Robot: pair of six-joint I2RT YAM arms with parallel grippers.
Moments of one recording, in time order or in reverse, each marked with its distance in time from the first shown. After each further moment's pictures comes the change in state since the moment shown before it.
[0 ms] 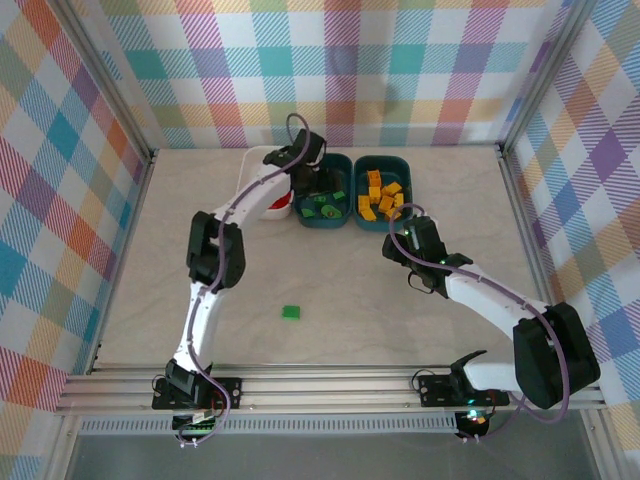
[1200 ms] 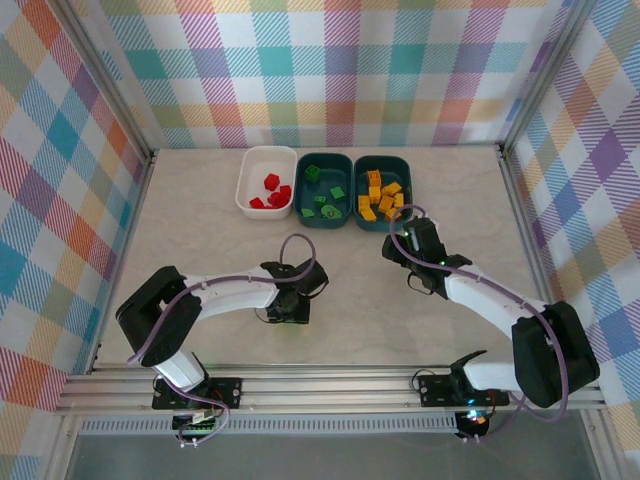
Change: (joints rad) left arm -0.411 -0.624 -1.167 0.068 -0.202 -0.285; right arm 0.000 0.008 -0.014 0.014 -0.001 0.031
